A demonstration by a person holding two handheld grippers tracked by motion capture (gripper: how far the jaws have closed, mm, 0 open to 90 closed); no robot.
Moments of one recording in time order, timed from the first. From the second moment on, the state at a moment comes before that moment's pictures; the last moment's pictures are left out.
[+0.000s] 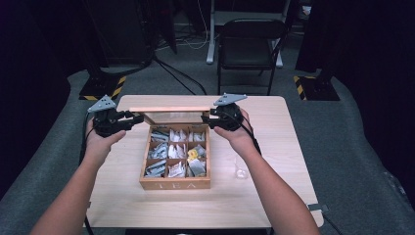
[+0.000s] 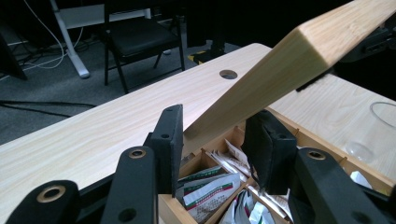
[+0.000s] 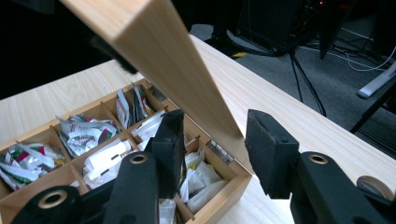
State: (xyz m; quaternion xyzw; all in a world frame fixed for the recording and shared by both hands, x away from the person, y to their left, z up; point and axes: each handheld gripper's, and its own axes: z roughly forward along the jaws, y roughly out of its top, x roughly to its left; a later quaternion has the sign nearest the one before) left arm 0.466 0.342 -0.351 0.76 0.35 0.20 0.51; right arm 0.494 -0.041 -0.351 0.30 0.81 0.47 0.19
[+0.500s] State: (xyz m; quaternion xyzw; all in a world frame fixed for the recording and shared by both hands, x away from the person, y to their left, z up) left arm 0.479 0.340 -0.348 0.74 0.36 0.21 0.52; right arm 0.508 -0.038 -0.346 0.29 0.81 0.47 0.19
